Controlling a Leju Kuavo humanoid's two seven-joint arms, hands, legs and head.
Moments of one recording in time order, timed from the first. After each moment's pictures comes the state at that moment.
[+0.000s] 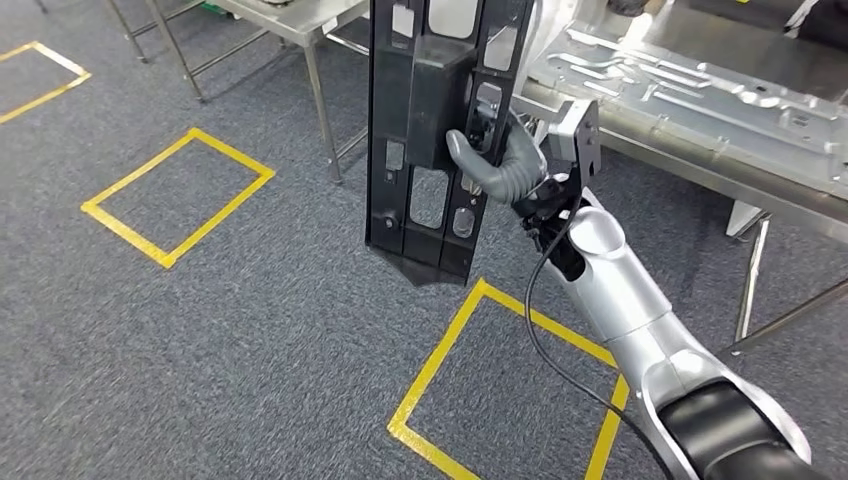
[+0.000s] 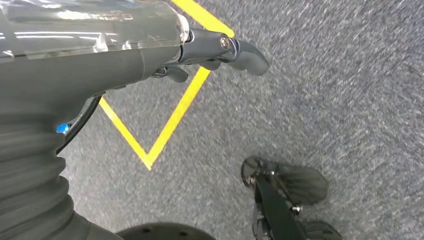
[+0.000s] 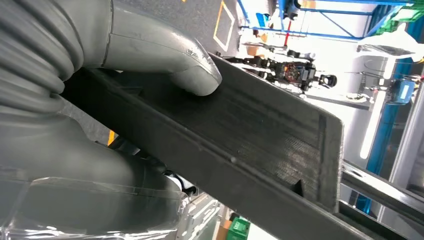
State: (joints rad) left arm -0.09 -0.10 1.23 -0.20 -1.23 0.17 -0.09; right arm -0.81 -0.19 0.48 -1.26 -0.33 0.29 -0.23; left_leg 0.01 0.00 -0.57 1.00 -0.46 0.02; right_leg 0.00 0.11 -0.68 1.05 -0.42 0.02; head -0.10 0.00
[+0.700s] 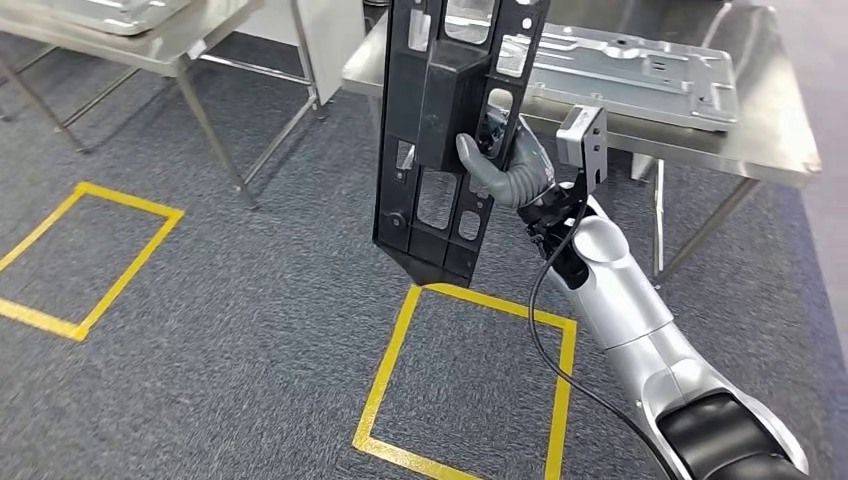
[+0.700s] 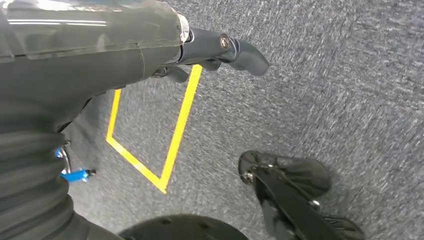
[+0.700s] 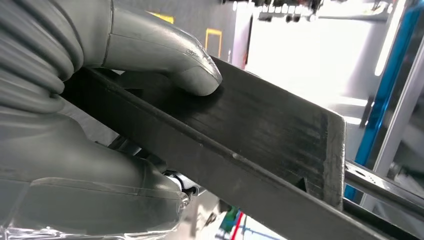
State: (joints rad) left arm -0.08 -0.10 1.23 -0.20 -1.25 0.15 -0.05; right arm -0.75 -0.18 0.43 -1.29 -0.32 0.29 -0.21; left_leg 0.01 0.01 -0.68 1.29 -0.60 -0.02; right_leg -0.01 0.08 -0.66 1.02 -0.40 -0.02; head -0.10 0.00
